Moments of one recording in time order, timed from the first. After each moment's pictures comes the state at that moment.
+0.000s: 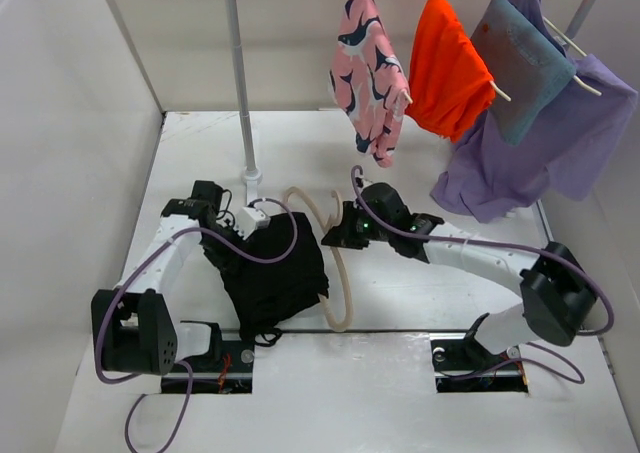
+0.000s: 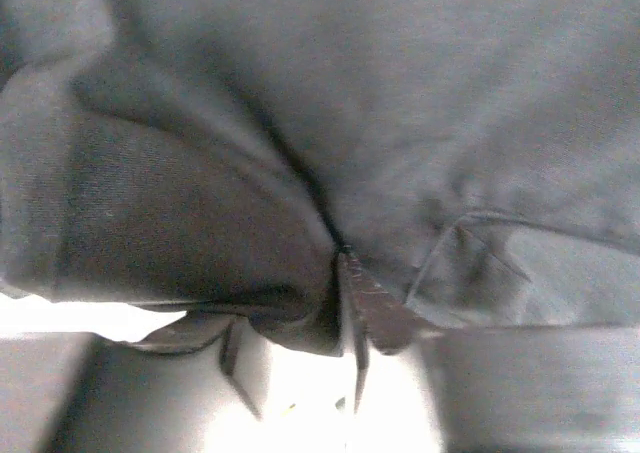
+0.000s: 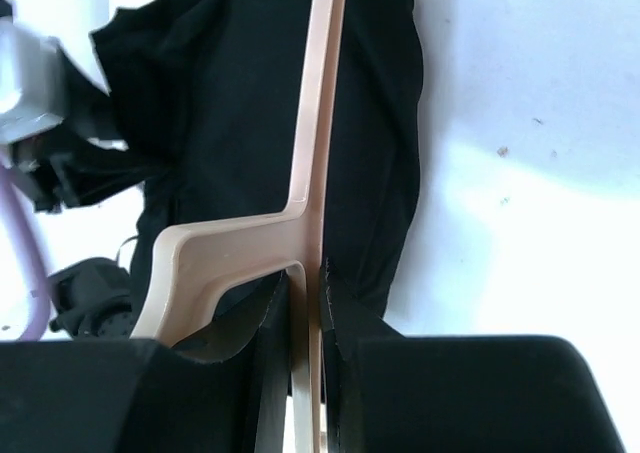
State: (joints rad) left arm -0.10 1.26 0.87 -1.05 0.31 0.71; right arm 0.79 1.46 0.91 -0.06 -0.20 0.86
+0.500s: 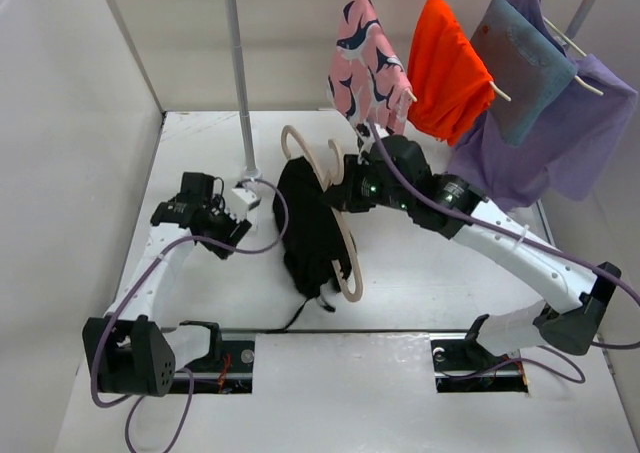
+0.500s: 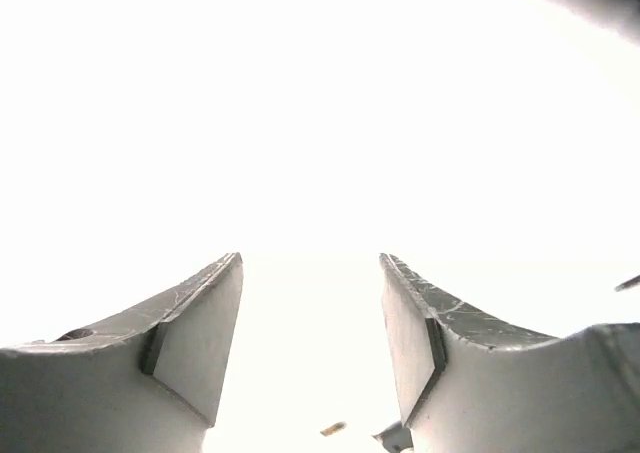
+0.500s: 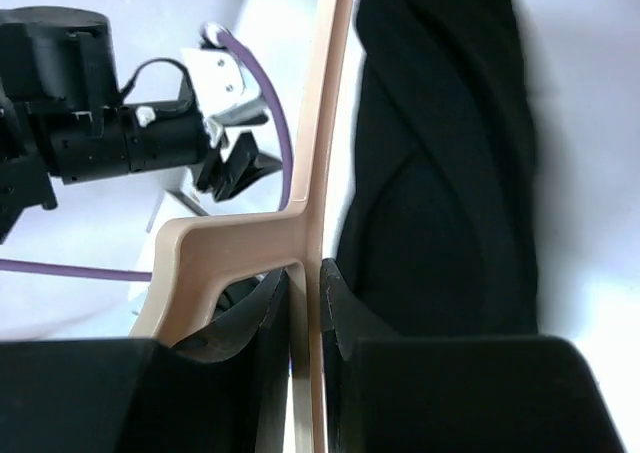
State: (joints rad) left arm -0.09 1.14 0.88 -0.89 0.19 0.62; right arm 0.88 1.37 1.46 -0.57 0.00 0.72
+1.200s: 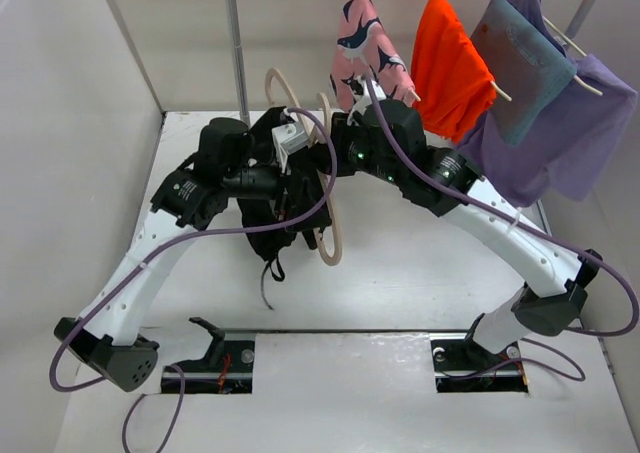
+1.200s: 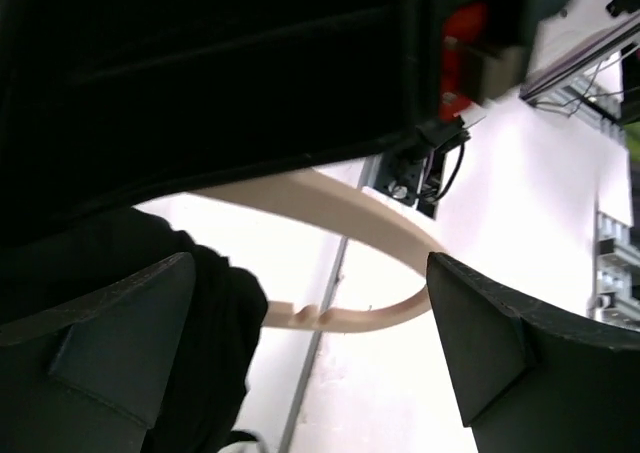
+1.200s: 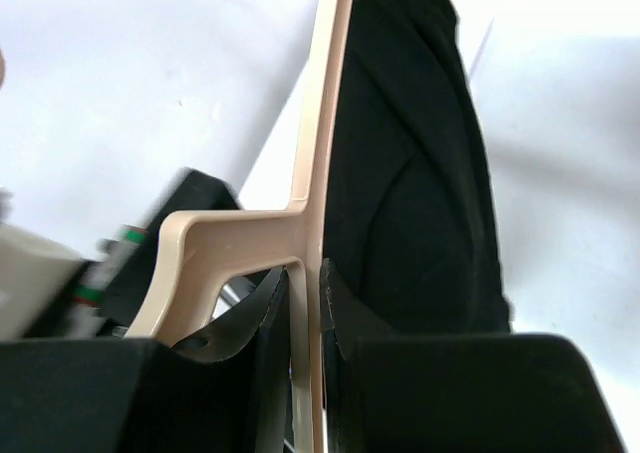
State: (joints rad) left arm -0.52 1.18 1.44 -0.76 0.84 -0.02; right arm 0.90 1.53 1.84 -0.61 0.11 0.64
